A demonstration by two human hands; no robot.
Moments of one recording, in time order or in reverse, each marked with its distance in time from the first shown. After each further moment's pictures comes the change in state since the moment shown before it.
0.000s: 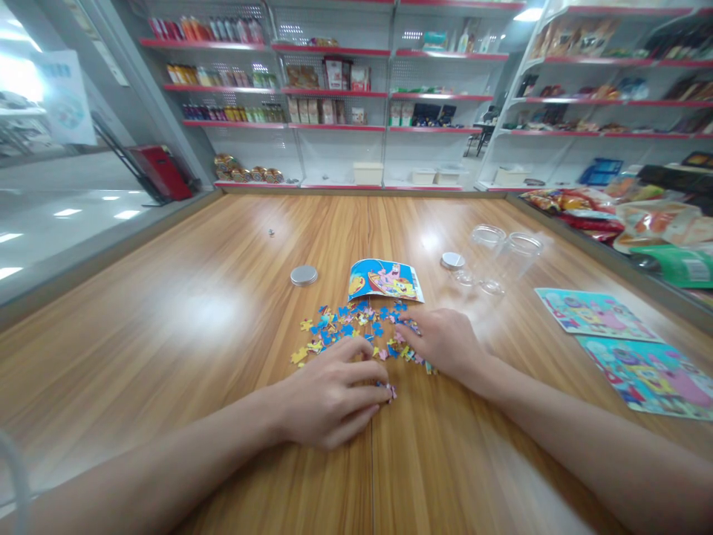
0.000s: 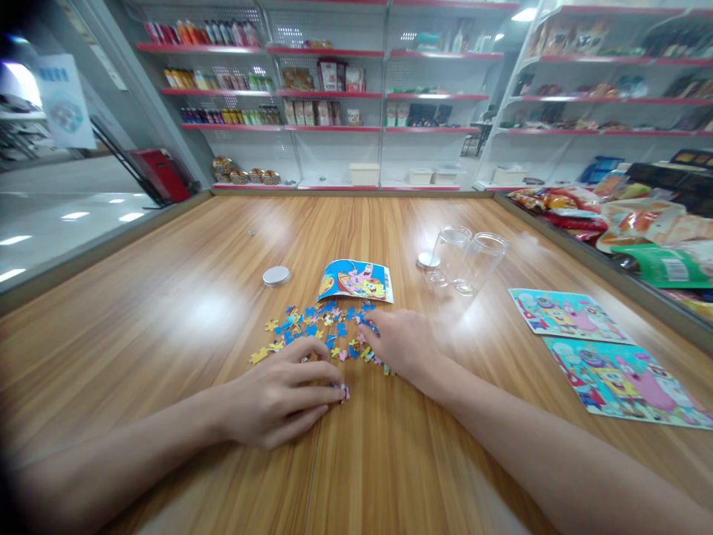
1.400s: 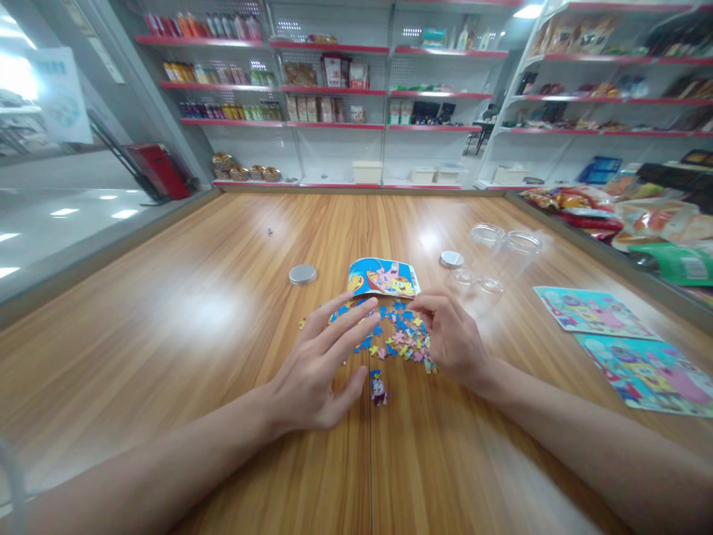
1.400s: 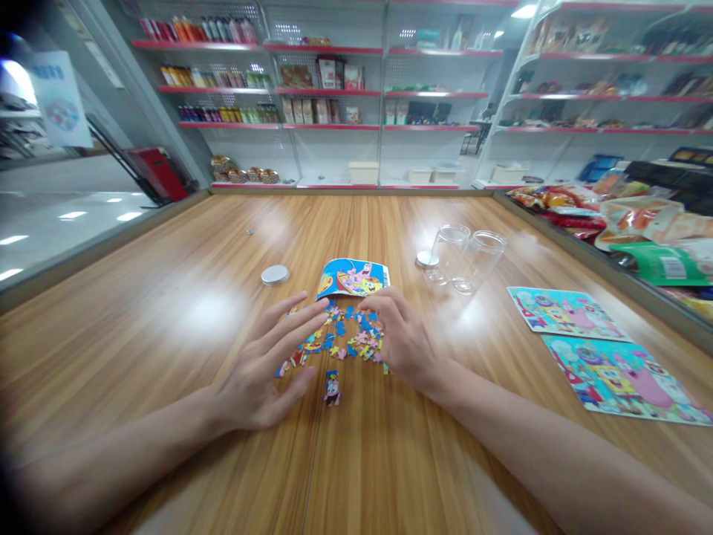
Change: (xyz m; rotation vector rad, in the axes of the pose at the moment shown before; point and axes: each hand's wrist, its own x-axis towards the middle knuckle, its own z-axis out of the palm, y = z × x) left_hand -0.004 0.001 -0.013 0.180 0.298 -0.280; right_hand -0.007 0.006 0.003 0.584 0.496 -0.372
